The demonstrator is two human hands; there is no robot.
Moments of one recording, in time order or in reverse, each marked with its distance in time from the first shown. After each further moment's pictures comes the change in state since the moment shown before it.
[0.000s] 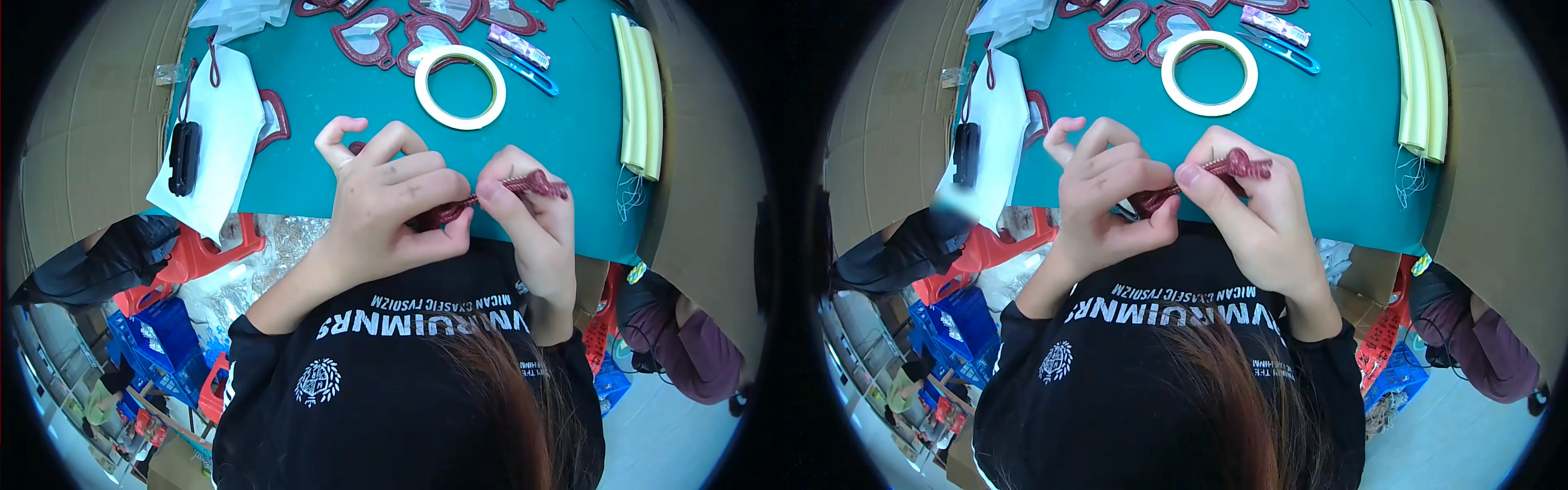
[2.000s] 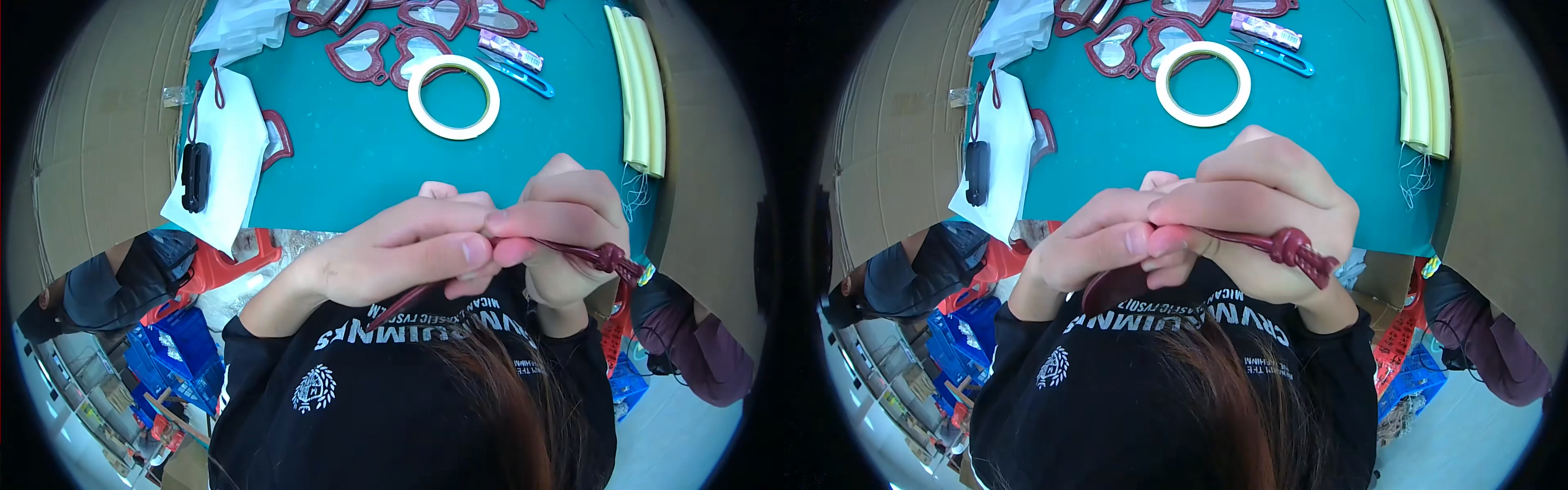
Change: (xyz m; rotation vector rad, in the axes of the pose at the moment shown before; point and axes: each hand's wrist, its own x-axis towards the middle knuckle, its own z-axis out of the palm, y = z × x) left_hand 0.022 0.008 -0.012 -1.354 -0.663 -0.389; right_hand 0.005 -0.006 -0.014 -0.282 0.145 -0.691
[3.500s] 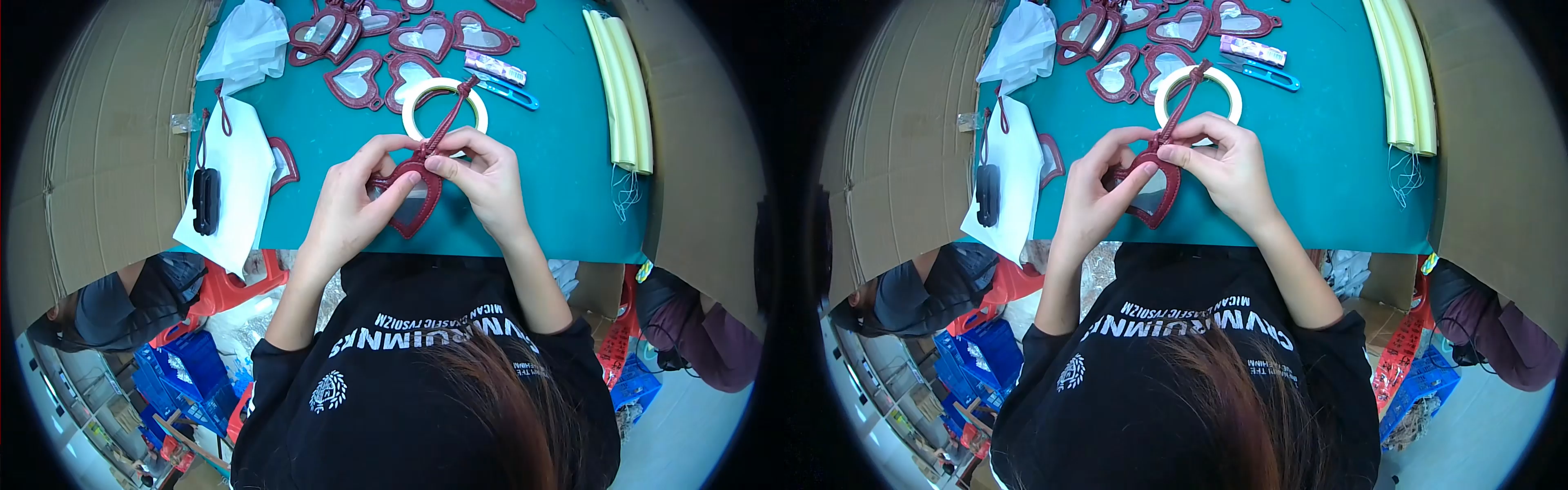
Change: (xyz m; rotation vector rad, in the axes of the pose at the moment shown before) left_hand -0.008 -0.022 -0.034 0.815 0.736 -0.131; right_hand -0.017 0.072 0.039 0.549 0.048 0.681
